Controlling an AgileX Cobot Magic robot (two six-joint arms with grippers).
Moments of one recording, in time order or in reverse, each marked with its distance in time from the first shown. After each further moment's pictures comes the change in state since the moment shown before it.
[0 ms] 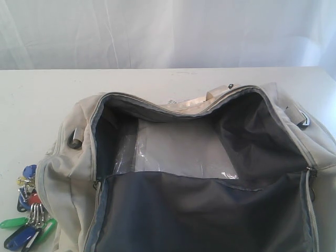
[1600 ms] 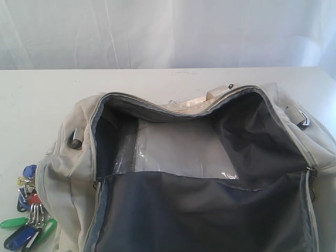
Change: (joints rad) left arm 0.000 0.000 0.000 0.000 0.000 0.000; right arm 0.000 0.000 0.110 -0.300 -0.094 0.181
